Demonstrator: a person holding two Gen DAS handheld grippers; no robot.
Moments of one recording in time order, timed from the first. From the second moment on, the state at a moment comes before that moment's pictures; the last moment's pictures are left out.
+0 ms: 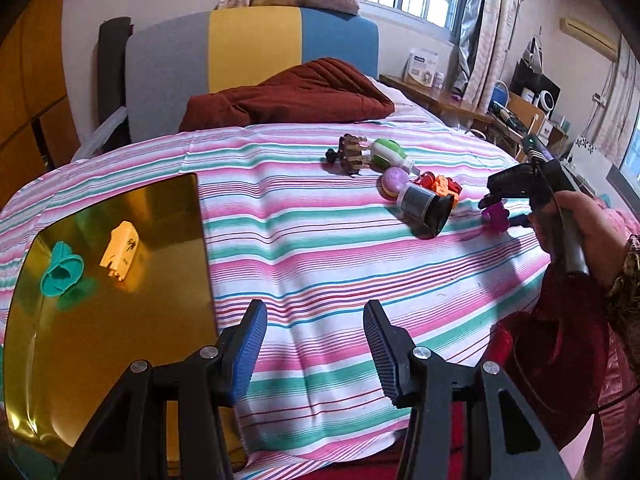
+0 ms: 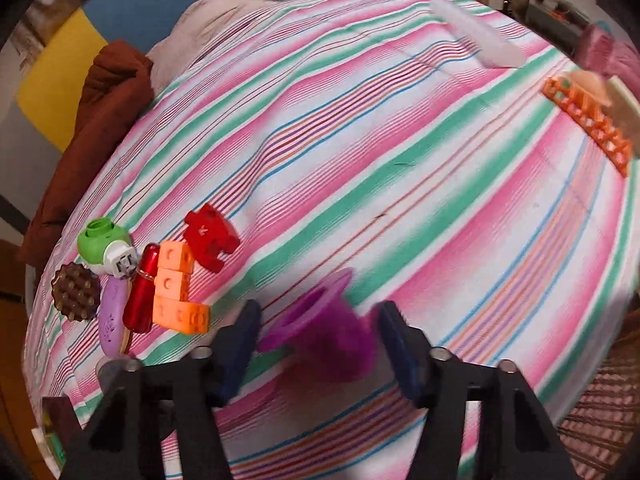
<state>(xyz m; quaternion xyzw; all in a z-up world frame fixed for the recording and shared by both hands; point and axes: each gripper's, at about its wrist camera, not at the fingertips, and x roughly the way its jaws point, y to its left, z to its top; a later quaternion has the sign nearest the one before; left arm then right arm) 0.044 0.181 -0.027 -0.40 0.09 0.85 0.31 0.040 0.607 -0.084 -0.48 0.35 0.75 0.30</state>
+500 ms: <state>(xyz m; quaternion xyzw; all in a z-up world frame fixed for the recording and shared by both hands) 0.024 0.303 -0.034 -0.43 0.12 0.81 0.38 0.037 0.601 -0.083 -0.47 0.35 0.77 0.25</state>
